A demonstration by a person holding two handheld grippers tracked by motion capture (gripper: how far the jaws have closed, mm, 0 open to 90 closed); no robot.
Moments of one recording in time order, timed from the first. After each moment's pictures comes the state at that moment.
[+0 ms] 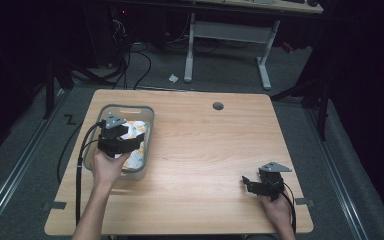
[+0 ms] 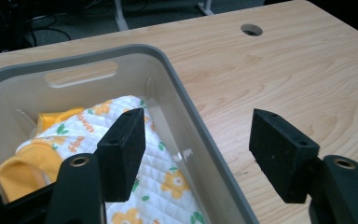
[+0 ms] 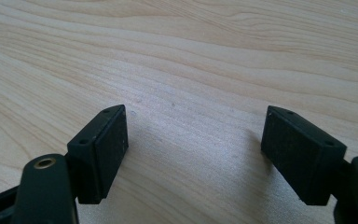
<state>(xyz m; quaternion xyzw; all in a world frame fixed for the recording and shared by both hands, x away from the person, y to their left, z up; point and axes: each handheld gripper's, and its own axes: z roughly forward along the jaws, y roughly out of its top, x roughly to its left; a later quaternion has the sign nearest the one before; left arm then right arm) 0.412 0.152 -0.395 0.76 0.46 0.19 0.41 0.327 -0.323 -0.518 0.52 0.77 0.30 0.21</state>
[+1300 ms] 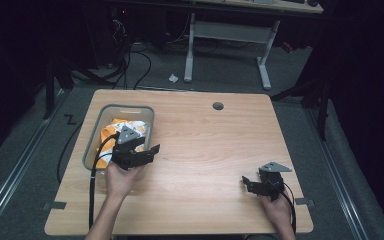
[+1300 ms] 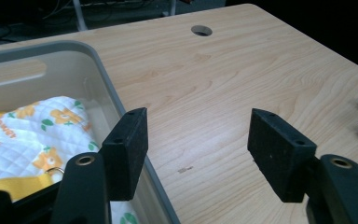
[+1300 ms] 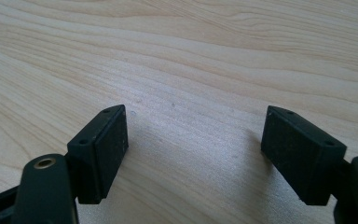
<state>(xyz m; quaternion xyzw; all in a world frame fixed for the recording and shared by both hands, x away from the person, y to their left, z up) 0.385 0.120 -0.412 0.77 0.43 0.15 0.45 0.327 -0.323 -0.518 0.53 0.77 0.30 0.21</state>
